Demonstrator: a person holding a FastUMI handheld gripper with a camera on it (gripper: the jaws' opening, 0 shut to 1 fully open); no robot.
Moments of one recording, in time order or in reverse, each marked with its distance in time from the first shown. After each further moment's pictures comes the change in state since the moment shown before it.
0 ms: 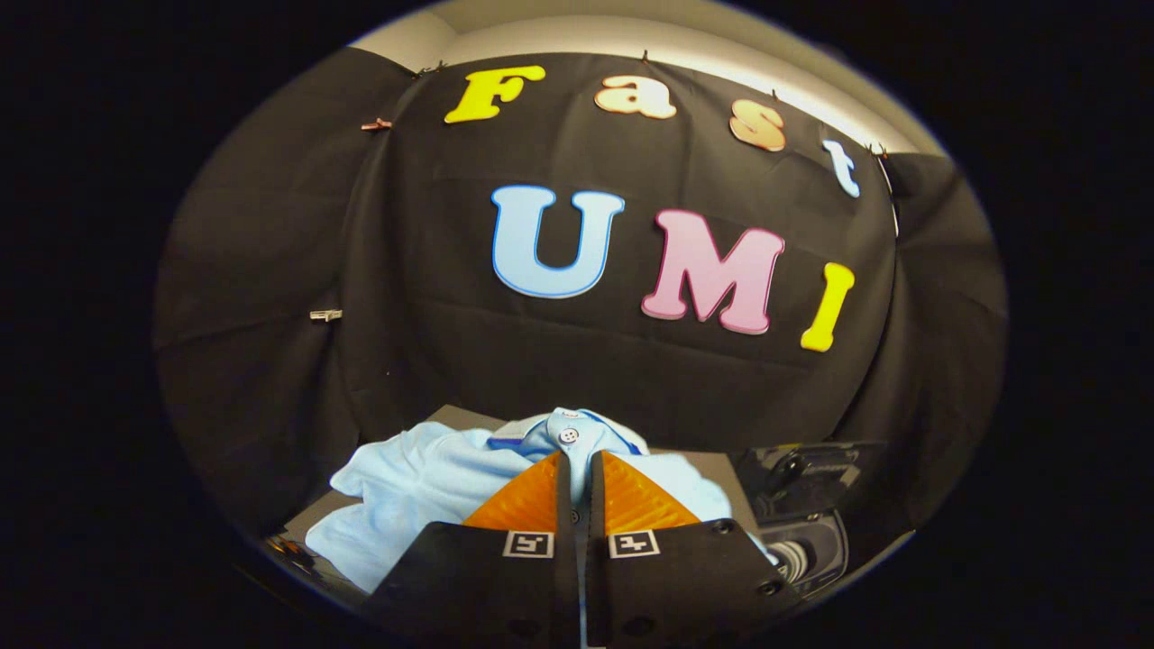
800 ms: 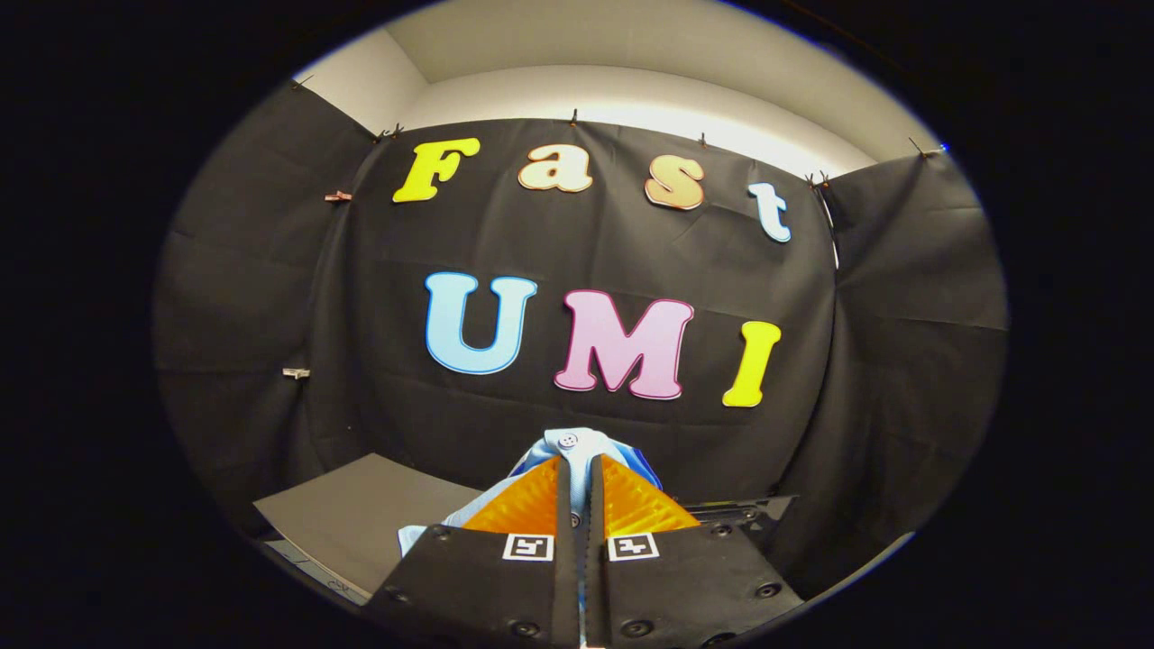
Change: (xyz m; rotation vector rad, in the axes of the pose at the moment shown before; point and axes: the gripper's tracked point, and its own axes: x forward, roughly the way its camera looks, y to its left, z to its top) arm -0.062 -0.196 0.058 0.048 -0.167 -0.061
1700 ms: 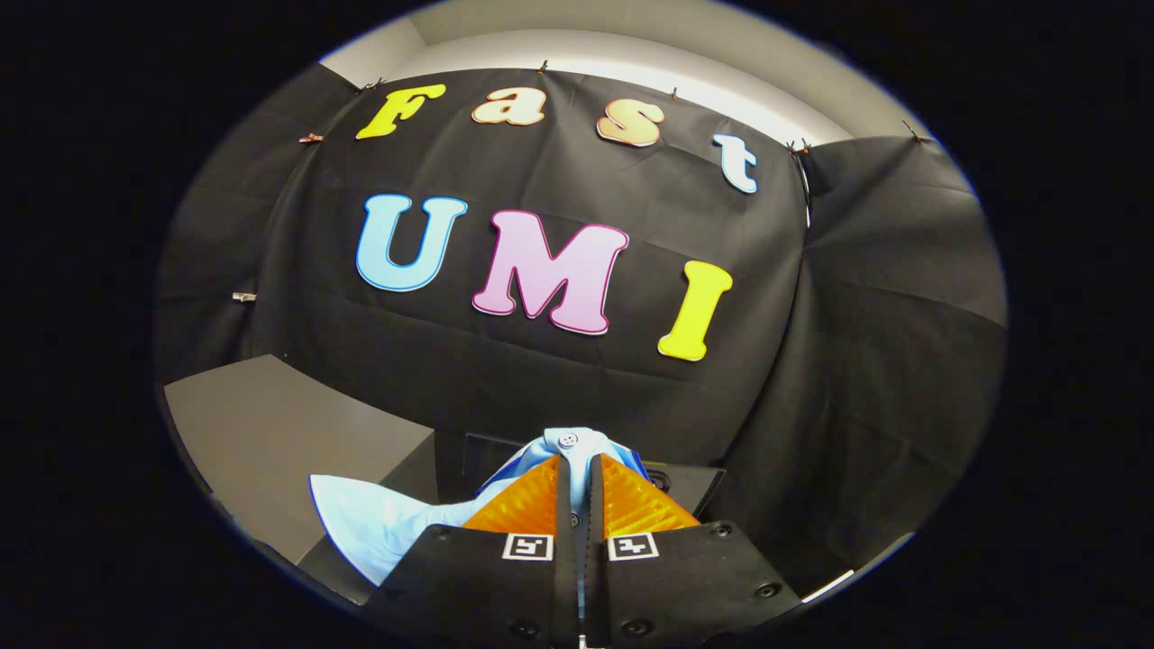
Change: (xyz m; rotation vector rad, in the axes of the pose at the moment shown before) arm 0.040 -0.153 -0.133 -0.084 0.164 -0.083
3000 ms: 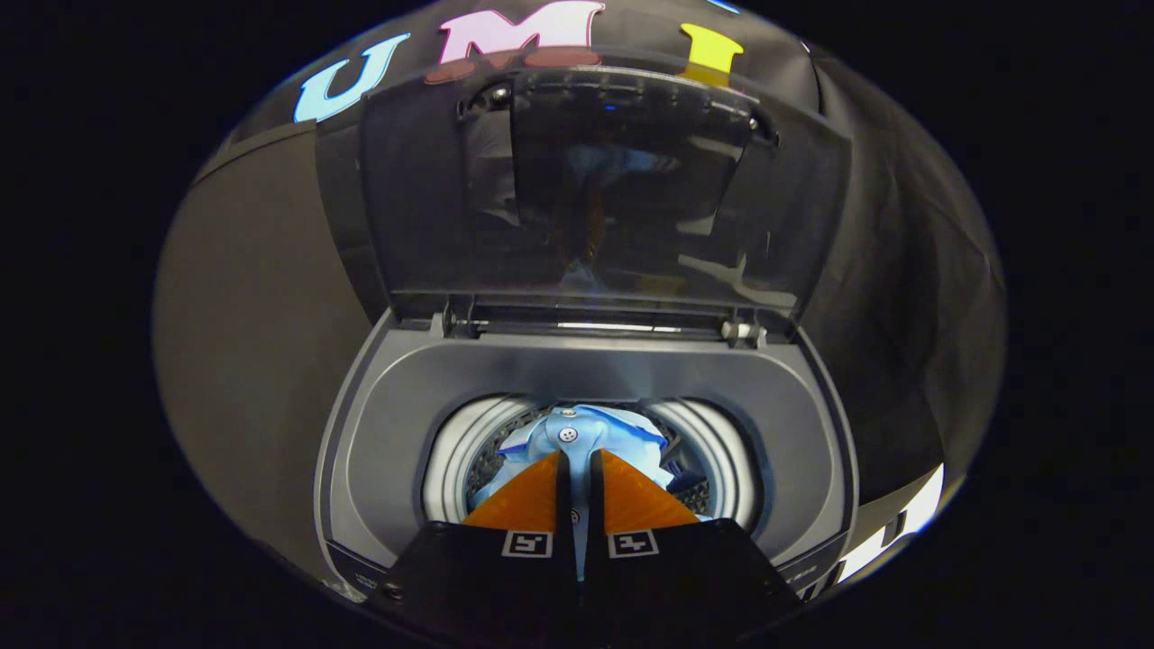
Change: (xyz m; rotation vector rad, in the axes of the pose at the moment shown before) arm 0.063 0.036 -0.331 0.144 0.653 0.047
